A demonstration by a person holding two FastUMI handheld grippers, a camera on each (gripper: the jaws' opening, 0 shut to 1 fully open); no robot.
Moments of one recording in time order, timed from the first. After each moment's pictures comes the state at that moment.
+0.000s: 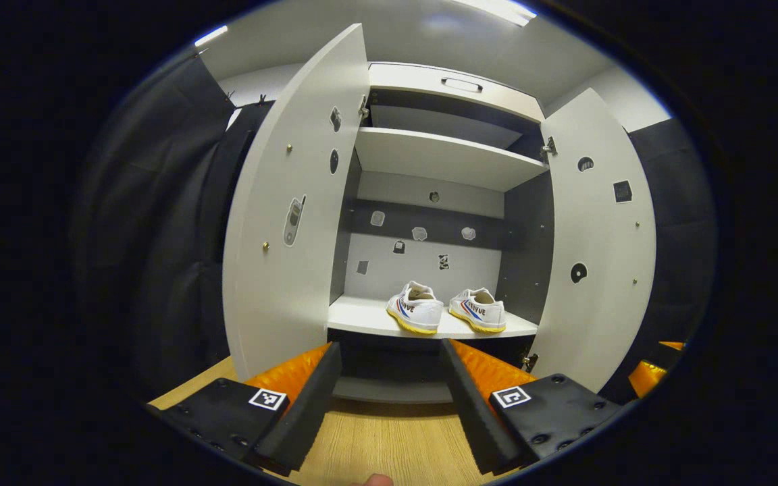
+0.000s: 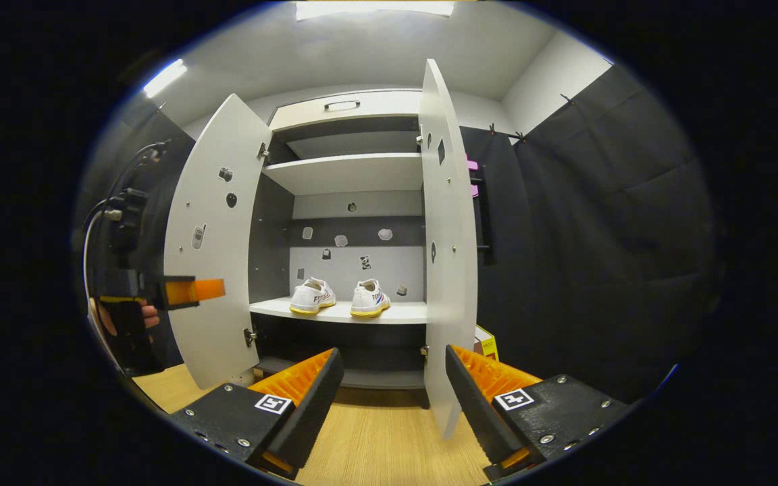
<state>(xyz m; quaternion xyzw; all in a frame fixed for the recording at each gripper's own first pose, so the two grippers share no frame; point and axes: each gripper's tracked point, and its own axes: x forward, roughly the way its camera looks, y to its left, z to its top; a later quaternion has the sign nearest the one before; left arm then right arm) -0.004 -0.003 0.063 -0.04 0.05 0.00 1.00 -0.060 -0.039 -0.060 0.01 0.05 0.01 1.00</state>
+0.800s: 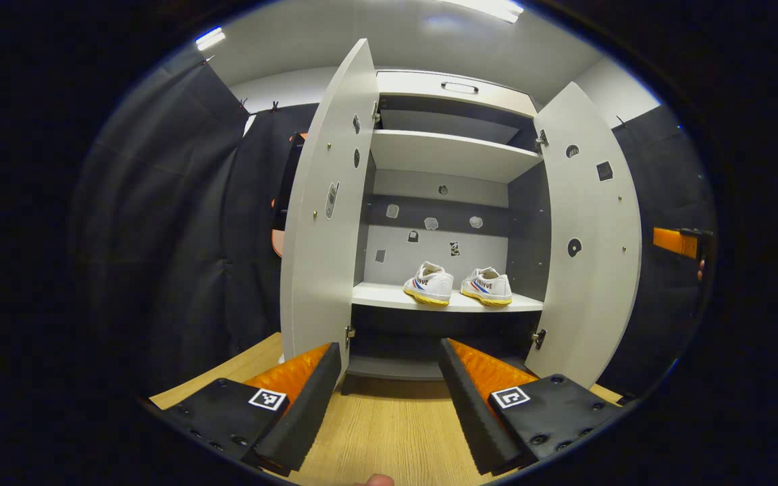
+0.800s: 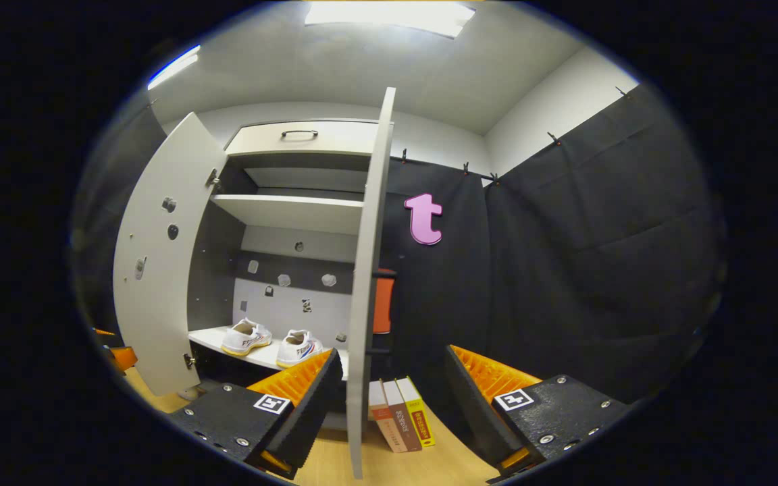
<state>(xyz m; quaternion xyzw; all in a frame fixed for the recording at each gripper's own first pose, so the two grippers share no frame) -0.068 0.012 0.038 -0.02 0.06 0.04 1.00 0.010 -0.176 0.065 -0.04 -0.01 -0.08 1.00</state>
